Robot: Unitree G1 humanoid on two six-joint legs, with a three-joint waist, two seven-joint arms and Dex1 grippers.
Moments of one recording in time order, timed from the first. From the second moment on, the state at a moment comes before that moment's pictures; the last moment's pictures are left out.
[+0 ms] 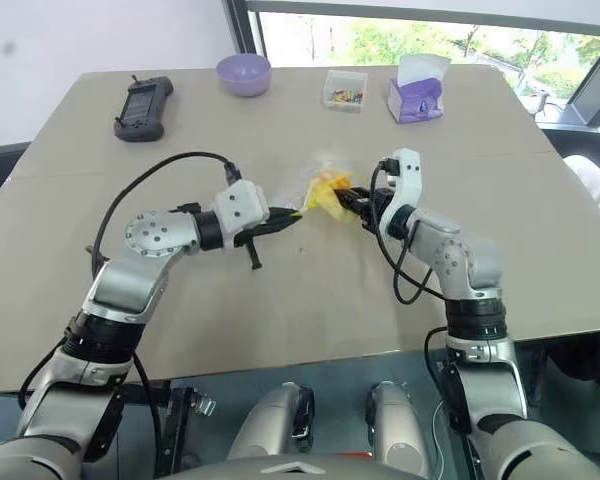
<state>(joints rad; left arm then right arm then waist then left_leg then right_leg) -0.51 0.63 -0.17 -0.10 -0.08 0.22 -0.96 -0.66 -0.24 0.01 0.00 0.50 0.87 0.40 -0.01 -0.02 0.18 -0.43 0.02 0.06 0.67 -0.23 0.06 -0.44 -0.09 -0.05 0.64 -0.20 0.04</state>
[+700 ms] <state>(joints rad) -0.52 0.62 -0.15 0.10 -0.06 -0.21 -0.94 -0.73 -0.11 -0.12 0.13 0.55 0.89 0.37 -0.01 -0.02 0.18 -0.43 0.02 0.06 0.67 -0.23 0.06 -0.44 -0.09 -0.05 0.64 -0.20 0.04</state>
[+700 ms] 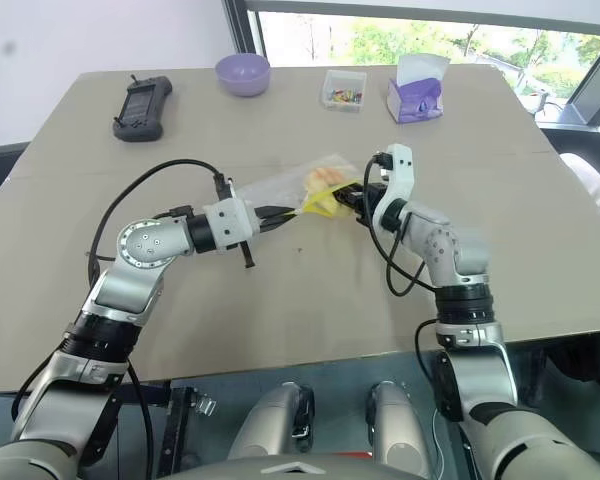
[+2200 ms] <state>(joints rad) -0.64 0.50 -0.02 0.15 -0.20 0.19 -0.78 -0.46 -0.50 0.27 -0.10 -0.04 0.24 0.62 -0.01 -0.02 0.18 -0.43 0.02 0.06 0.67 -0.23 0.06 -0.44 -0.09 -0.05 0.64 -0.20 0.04</state>
